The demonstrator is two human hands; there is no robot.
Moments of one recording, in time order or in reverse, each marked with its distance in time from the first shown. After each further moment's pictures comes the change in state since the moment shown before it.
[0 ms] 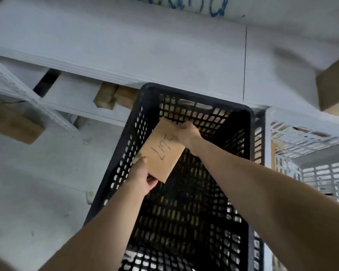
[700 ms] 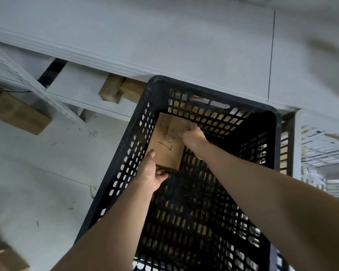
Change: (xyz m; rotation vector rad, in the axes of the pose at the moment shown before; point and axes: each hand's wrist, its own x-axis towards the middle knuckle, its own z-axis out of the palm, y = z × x) left_hand 0.056 0.004 0.022 -0.125 -0.043 -0.037; right_hand 0.048 0.019 0.025 0.152 -0.042 -0.006
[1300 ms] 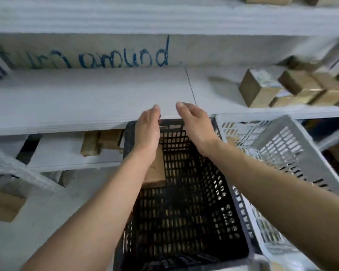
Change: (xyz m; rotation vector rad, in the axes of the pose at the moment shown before) left_hand -0.244 0.061 0.044 0.644 -0.447 0.964; right_hand -0.253 -0.110 -0.074 0.292 0.412 -0.538
